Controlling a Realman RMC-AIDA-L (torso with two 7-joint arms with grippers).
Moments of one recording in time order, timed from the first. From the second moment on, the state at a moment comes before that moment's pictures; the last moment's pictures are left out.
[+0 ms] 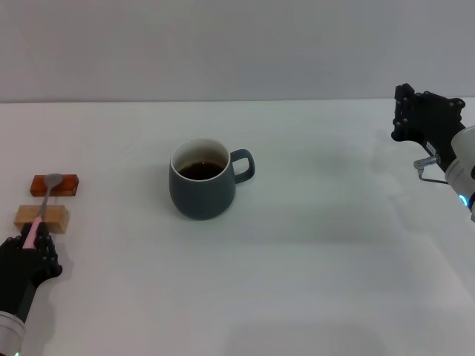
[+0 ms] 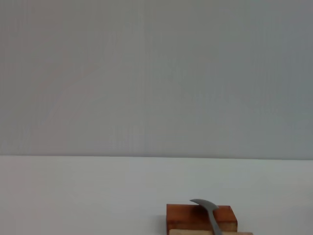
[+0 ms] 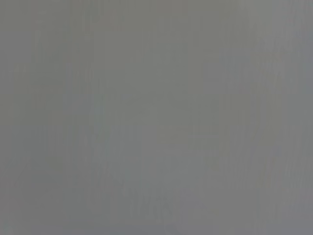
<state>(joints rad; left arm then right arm) -0.06 -2.07 -0.76 -0.54 2.11 0.97 0.20 0.48 2.08 1.33 0.44 -2.92 -0.73 0.08</state>
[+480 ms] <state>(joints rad) -0.07 -2.07 -0.77 -0.53 2.10 0.97 0.20 0.48 2.08 1.33 0.44 -2.92 -0.73 0.08</state>
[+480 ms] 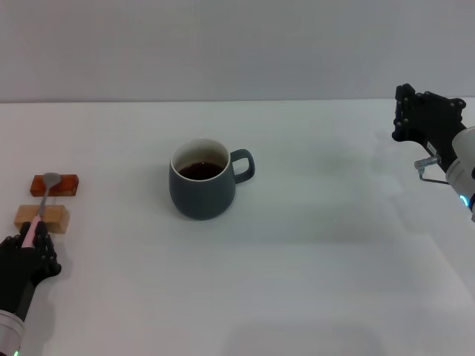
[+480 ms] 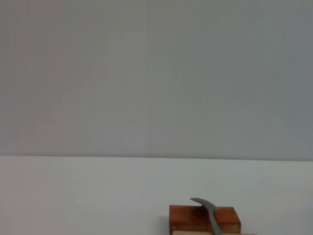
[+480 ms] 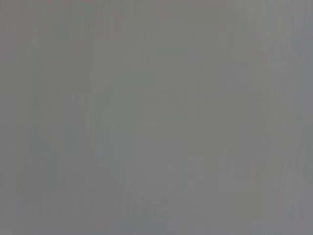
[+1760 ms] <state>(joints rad) -0.05 -2.07 -0.77 -0.58 2.10 0.98 0.20 0.48 2.08 1.33 0.45 -2.92 -0.73 0.08</state>
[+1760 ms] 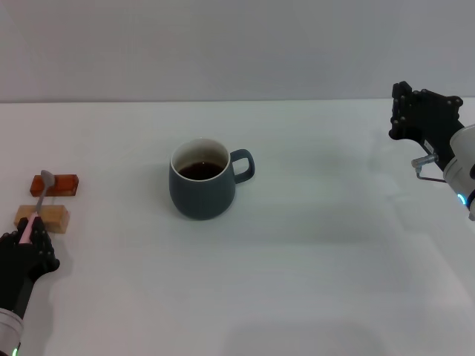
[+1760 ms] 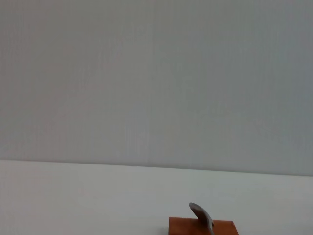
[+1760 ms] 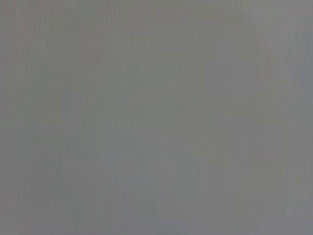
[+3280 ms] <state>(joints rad) 0.00 -2.04 -0.78 -0.73 2.10 0.98 0.23 0.48 2.08 1.33 0.45 -2.92 -0.73 0.08</state>
